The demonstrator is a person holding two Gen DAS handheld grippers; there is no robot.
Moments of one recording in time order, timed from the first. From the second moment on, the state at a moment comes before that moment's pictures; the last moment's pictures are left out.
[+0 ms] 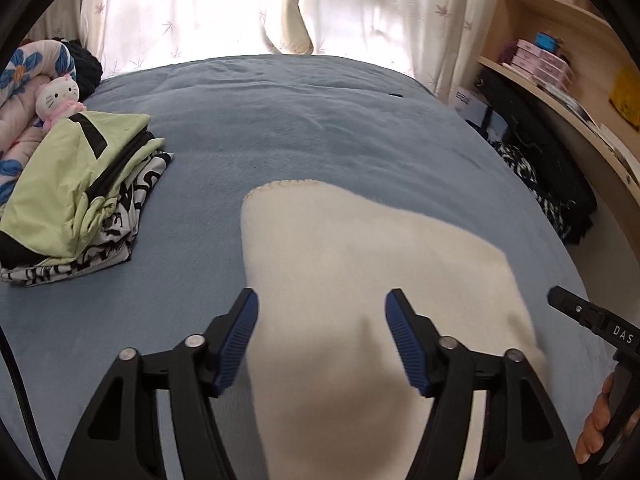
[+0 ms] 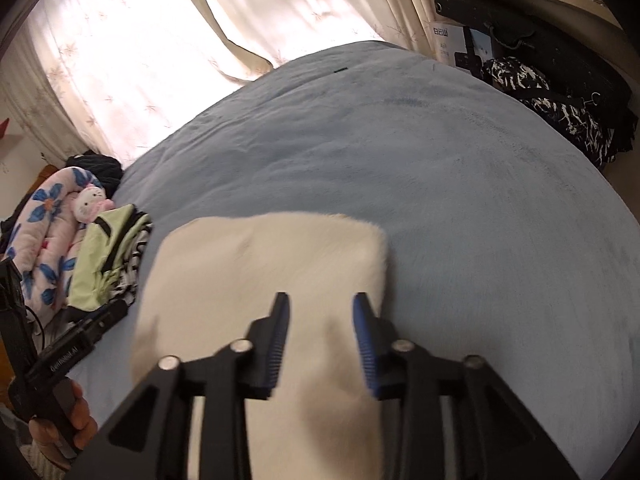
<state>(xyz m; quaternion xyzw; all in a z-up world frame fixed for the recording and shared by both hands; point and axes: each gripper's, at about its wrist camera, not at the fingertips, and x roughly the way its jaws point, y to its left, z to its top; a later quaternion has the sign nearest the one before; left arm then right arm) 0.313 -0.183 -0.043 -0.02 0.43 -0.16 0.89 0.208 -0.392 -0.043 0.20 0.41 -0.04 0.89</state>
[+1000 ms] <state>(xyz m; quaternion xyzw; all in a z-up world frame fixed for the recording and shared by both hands) 0.232 -0.152 -0.111 -0.07 0.48 -0.14 0.86 0.107 -0.381 -0.102 0.25 0.43 -0.07 0.86</state>
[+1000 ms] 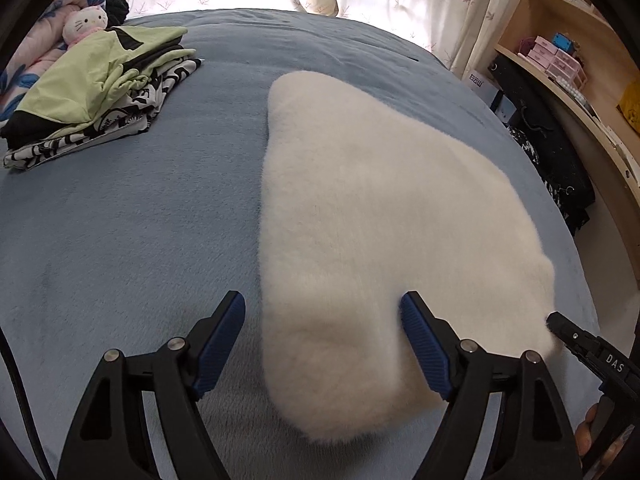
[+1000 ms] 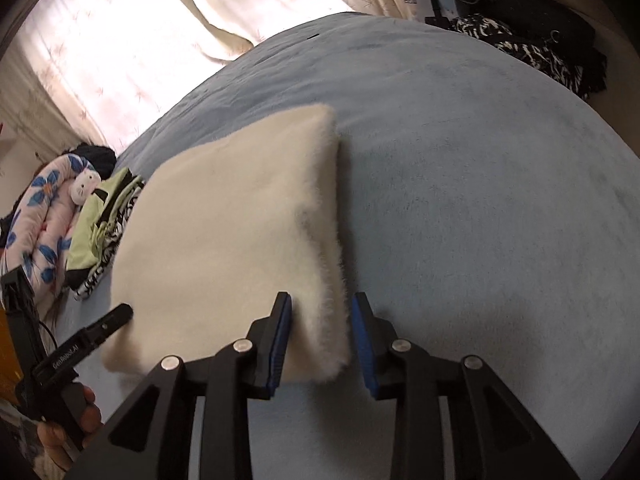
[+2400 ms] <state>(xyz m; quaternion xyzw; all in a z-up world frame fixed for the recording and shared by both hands) 0.197 -0.146 -0.020 -0.01 0.44 -0.17 0.88 0.108 -0.354 -0.025 0.15 0.44 -0.05 0.88</state>
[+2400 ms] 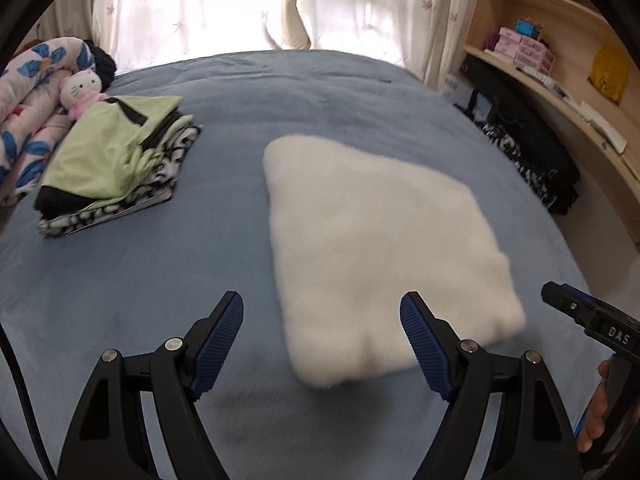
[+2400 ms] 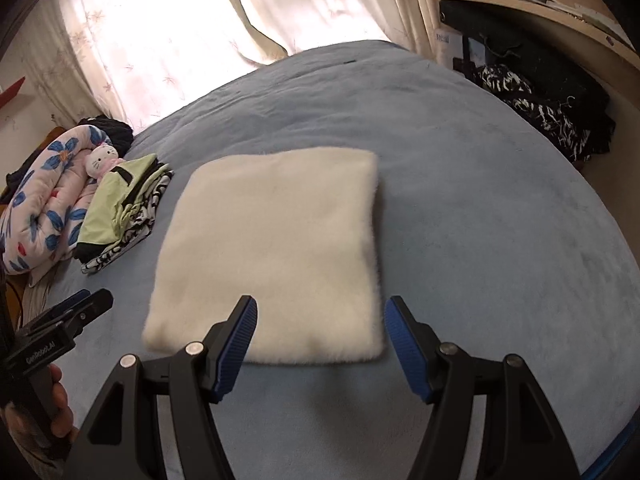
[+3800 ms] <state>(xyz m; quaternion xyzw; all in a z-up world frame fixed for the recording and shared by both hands) 0.335 -0.163 -0.168 -0.16 0.59 -0.29 0.74 0.236 -0.413 -0.167 0.32 0.54 0.17 0.76</state>
